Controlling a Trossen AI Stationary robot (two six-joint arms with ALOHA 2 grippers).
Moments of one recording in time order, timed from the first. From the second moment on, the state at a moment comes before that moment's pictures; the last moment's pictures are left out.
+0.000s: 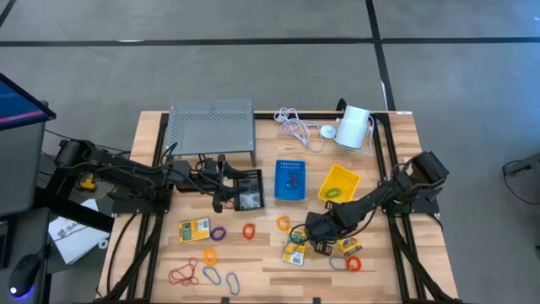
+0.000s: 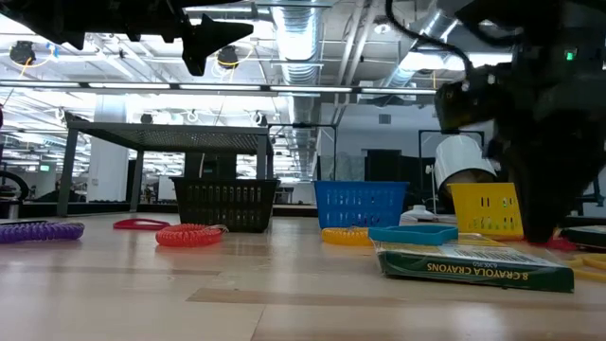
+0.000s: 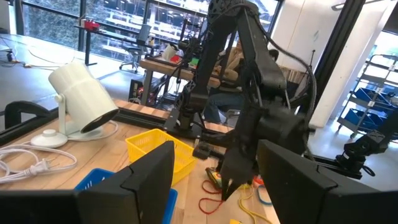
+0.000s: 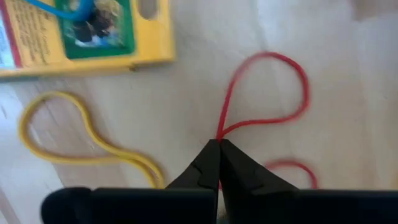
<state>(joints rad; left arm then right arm) -0.13 1.08 0.42 0.71 -0.18 -0.24 0.47 1.74 0.99 -0.67 0.10 0.77</state>
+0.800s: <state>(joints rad) -0.13 1.08 0.42 0.72 -0.18 -0.24 0.39 1.33 1.00 -0.54 0.34 0.58</state>
